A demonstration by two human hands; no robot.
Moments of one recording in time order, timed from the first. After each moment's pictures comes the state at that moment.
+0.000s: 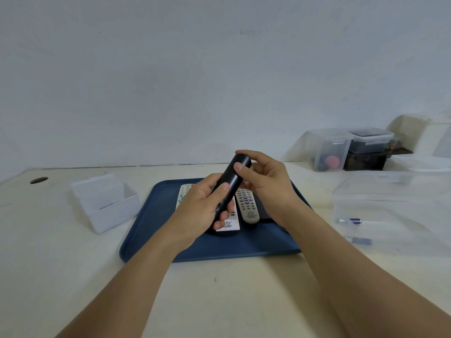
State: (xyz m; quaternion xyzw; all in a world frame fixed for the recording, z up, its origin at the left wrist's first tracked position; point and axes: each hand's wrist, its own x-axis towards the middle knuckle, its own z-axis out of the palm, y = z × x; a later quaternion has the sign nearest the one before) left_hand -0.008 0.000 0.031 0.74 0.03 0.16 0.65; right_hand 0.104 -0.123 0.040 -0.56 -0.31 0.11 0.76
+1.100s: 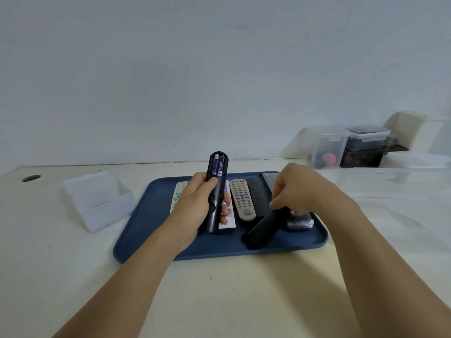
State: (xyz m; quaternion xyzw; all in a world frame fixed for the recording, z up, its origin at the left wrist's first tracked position) left_hand -0.002 -0.010 0.031 0.65 0.12 0.19 0.73; right_hand 0.111 -0.181 0.074 -0.95 -0.25 0.05 0.19
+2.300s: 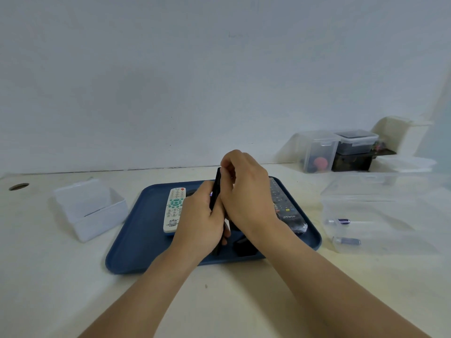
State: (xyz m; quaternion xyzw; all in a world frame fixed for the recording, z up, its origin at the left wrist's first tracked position) left_hand -0.006 -0.032 0.024 0.82 0.10 0.28 0.49; right_hand 0.071 -0.106 0.043 -0.73 -0.37 -0.31 0.48
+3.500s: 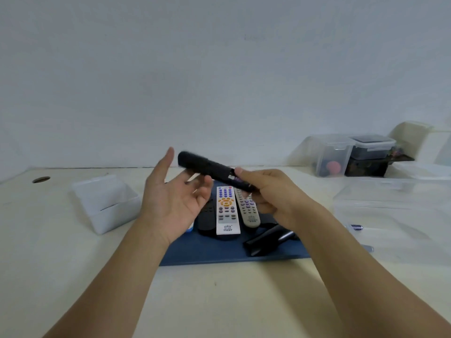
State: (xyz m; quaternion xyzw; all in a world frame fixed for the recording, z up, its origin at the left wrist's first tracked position) left_hand -0.024 0.020 0.061 0.38 0.07 0.16 0.91; right_hand 0.091 -0.135 0.063 -0.67 -0.24 0.24 0.66
